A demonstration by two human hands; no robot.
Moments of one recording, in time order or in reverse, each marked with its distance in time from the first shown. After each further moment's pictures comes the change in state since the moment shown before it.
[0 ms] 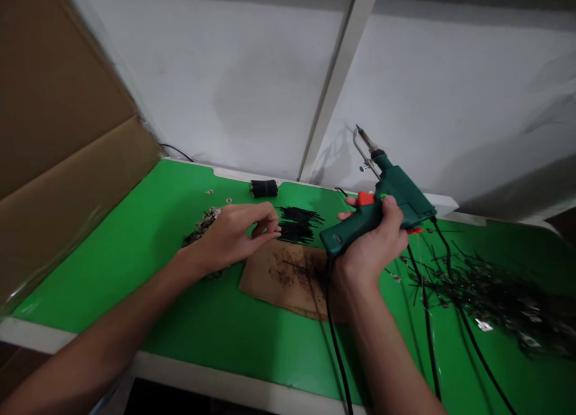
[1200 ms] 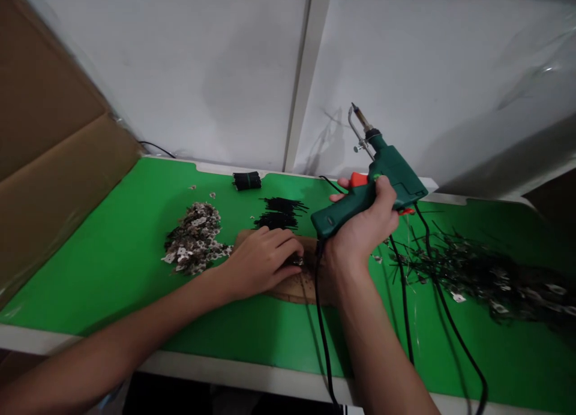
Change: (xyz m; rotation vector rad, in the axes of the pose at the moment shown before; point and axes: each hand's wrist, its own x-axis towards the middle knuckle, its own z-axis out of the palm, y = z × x) left_hand -0.010 0.027 0.072 0.239 -0.193 0.283; right_hand 0.014 -0.009 -0.003 0.062 0.033 0.003
